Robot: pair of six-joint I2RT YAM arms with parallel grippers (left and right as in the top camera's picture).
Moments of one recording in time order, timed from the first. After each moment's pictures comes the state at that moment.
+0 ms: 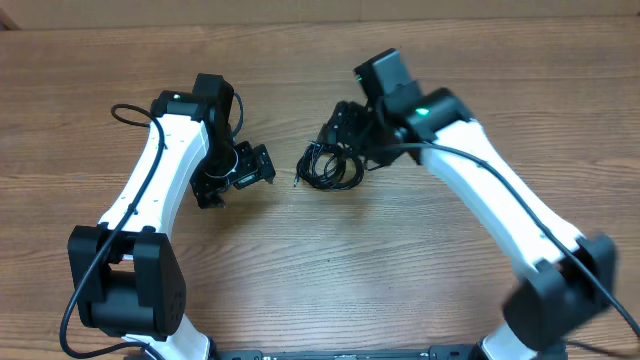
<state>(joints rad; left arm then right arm) -0.13 1.80 1.45 -1.26 0.21 -0.53 0.52 1.79 1.61 -0.91 -0.20 0.83</state>
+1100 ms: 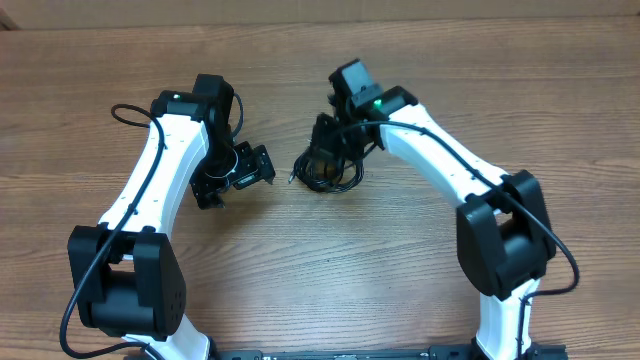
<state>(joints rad) -0.13 1.80 1.45 -1.27 0.21 -0.53 0.51 2.05 1.68 -0.77 -0.54 0.73</state>
